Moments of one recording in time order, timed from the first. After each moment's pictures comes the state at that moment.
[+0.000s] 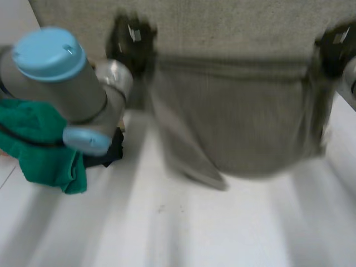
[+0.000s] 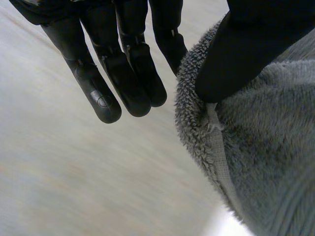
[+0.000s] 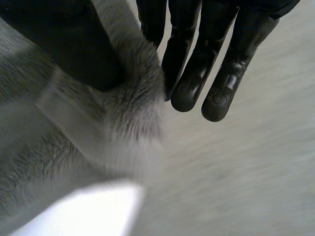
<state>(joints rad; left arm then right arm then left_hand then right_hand) 4.17 -2.18 -0.92 3.42 -1.60 3.80 1.71 -1.12 1.01 0.03 1.51 2.37 1.13 1.19 1.19 1.20 0.98 0.97 1.17 1.18 1.19 0.98</state>
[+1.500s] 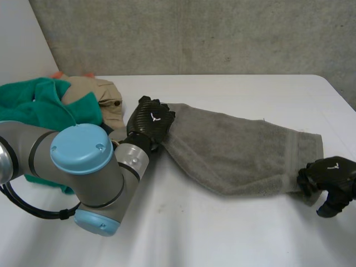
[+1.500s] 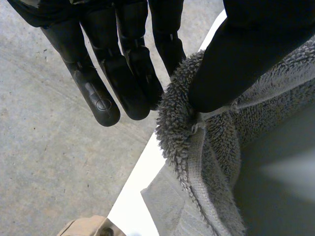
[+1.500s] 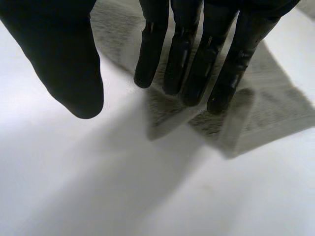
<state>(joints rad) 4.06 -2.10 -1.50 3.60 -1.61 3.83 1.36 -1.41 1.84 0.44 1.02 2.22 1.13 1.20 1.19 1.20 0.99 0.68 0.78 0.78 0.78 0.62</state>
